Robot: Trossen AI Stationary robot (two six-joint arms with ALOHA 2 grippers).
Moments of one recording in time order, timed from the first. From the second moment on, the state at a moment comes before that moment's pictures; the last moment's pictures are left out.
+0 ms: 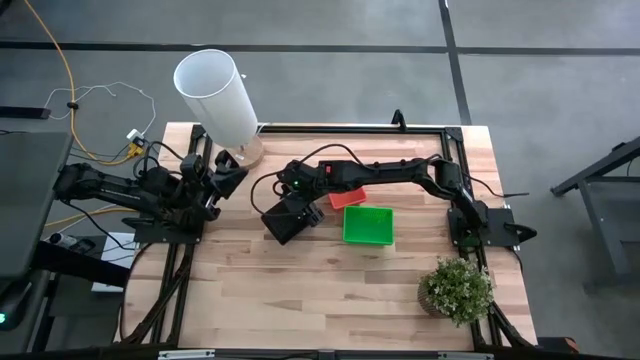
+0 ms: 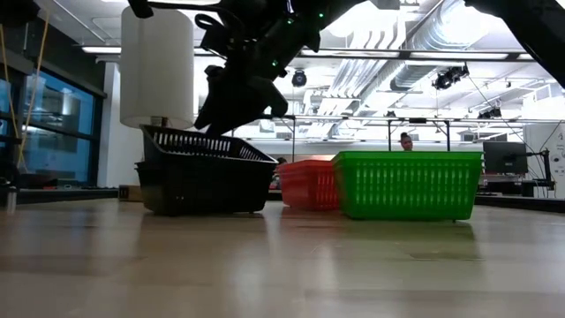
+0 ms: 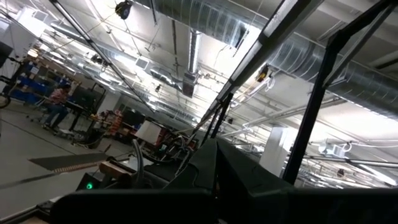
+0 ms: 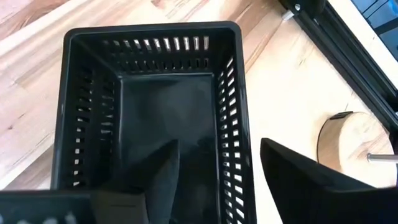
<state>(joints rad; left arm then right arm) -0.03 0.65 0.37 0.81 -0.27 -0.34 -0.08 2.18 1.85 -0.51 -0.12 -0.85</state>
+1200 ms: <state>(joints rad) -0.02 0.65 0.37 0.59 -0.28 -0.25 -0.12 1.47 1.26 -0.72 -0.19 -0.16</state>
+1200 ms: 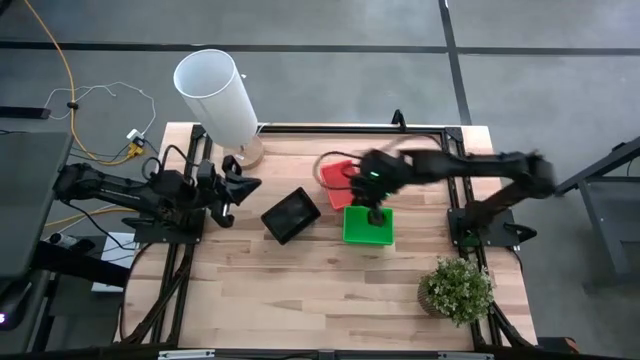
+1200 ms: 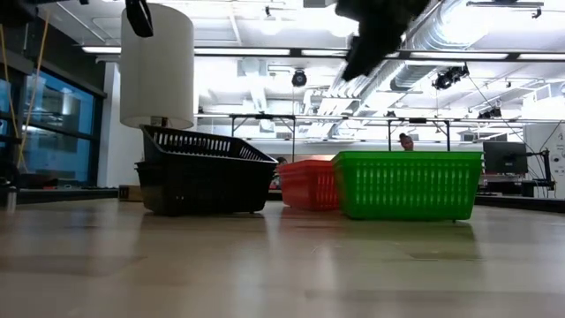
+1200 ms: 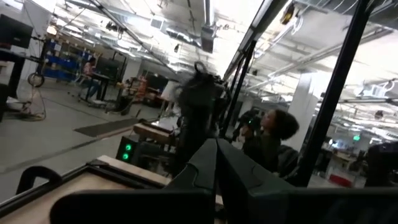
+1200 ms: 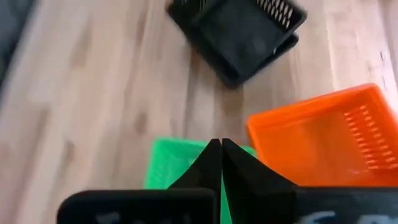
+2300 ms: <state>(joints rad) -0.02 0.72 0.39 0.42 -0.36 -0.23 0.06 1.01 0.60 0.41 0.01 0.16</state>
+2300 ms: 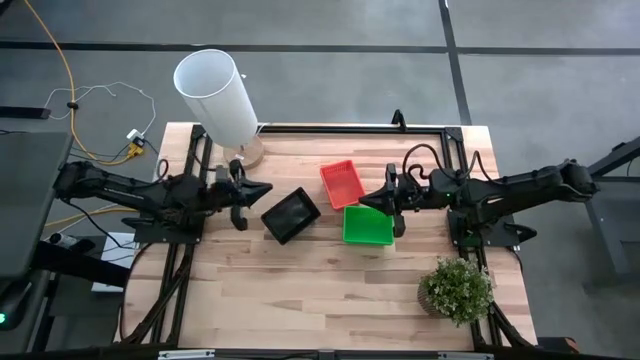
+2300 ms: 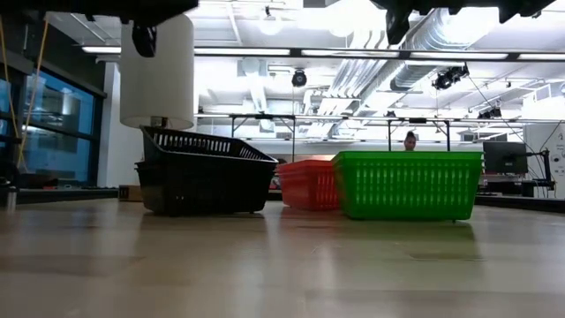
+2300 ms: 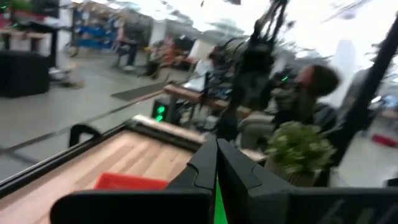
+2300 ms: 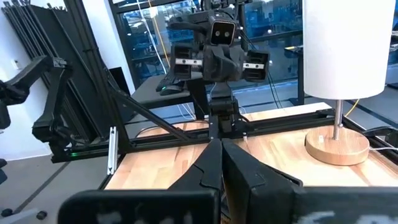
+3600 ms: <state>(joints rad) -0.04 0.93 0.41 -0.11 -0.53 -0.59 0.06 1.01 0.60 0.40 0.02 0.22</state>
